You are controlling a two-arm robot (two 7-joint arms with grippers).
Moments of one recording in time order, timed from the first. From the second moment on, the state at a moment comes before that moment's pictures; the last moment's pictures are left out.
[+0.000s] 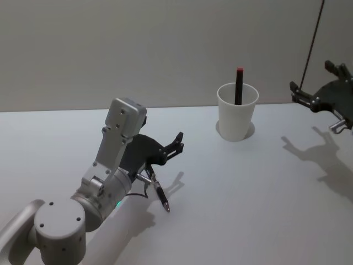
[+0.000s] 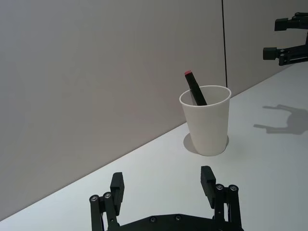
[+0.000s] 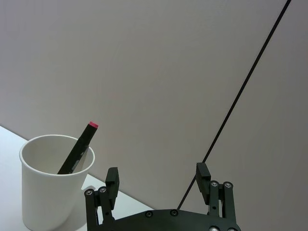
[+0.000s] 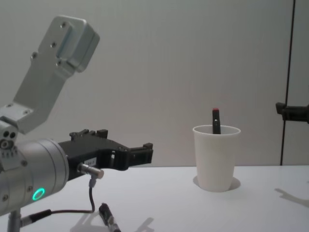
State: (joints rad) left arm -0.17 0.42 0.45 -1.70 -0.27 0.18 -0.02; right arm 0.34 0.28 -0.08 -1.37 -0.04 -0.05 0.37
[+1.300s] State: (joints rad) left arm -0.09 0.39 0.45 -1.74 -0.39 0.33 0.10; right arm 0.34 0.28 -0.08 -1.37 -0.04 -0.05 0.37
